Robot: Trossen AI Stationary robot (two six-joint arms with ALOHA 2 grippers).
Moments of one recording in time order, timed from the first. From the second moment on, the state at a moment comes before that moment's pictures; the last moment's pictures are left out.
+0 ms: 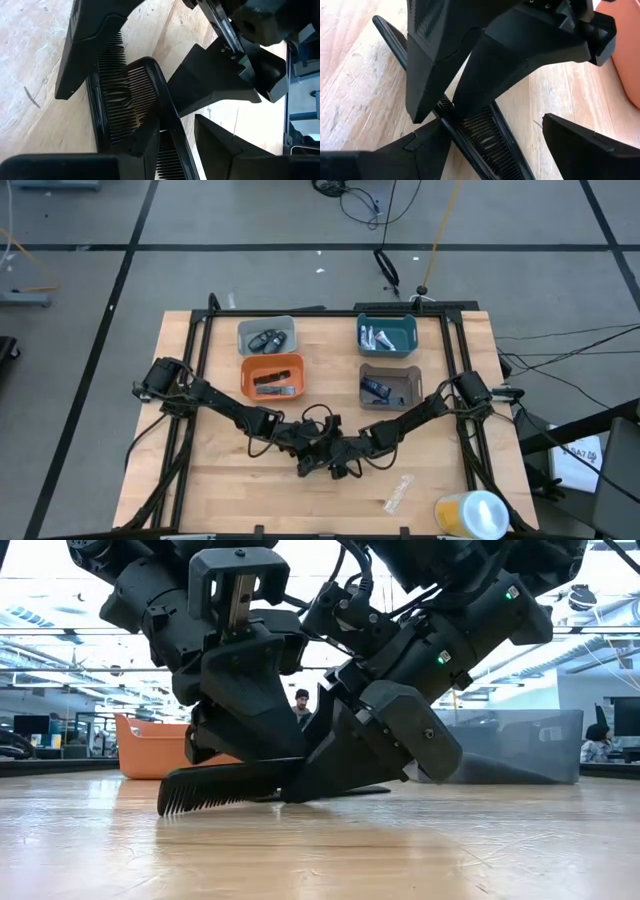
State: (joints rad) left arm -0.31 1.87 0.93 0.18 0.08 -0.83; right arm 0.35 2.06 1.09 0.22 0.40 -0.08
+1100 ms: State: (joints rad) left arm -0.31 1.86 0.93 0.18 0.08 -0.79; right arm 0.35 2.06 1.09 0.22 0.30 -0.09
